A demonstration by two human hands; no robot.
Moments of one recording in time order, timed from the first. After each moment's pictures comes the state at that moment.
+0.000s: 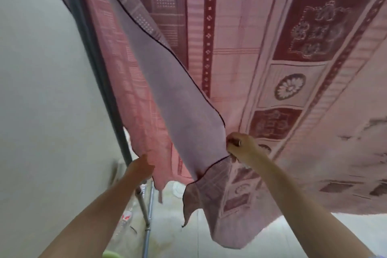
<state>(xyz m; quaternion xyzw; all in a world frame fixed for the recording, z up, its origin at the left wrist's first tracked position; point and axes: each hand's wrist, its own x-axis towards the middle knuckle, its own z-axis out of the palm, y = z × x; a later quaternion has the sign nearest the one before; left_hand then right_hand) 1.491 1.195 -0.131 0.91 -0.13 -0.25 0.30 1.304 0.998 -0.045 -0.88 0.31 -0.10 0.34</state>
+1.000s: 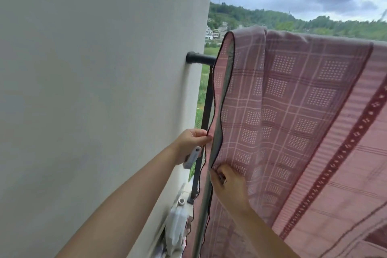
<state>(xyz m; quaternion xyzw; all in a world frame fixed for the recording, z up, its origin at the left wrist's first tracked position) 1.629 1.261 0.064 0.65 -0.27 -0.26 0.66 1.536 1.157 -0.022 -0.89 0.07 -0.37 0.26</state>
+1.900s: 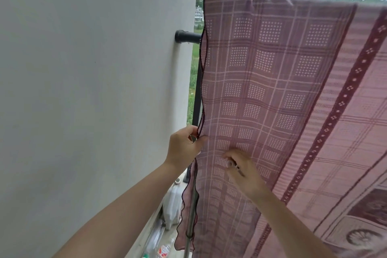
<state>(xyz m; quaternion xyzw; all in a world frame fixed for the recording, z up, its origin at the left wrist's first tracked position) 1.579 1.257 0.010 0.76 -0.29 0.10 0.58 1.484 1.122 -0.016 -0.91 0.00 -0.25 0.32</state>
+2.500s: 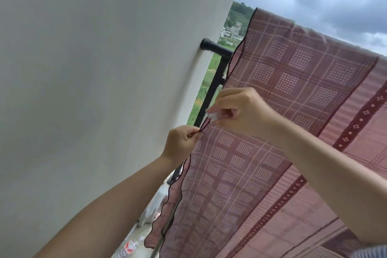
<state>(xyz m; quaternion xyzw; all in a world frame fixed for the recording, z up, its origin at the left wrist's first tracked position) 1.584 1.277 -0.006 0.71 -0.26 0.17 0.63 1.505 1.182 0.160 -0.94 -0.30 -0.15 0.05</state>
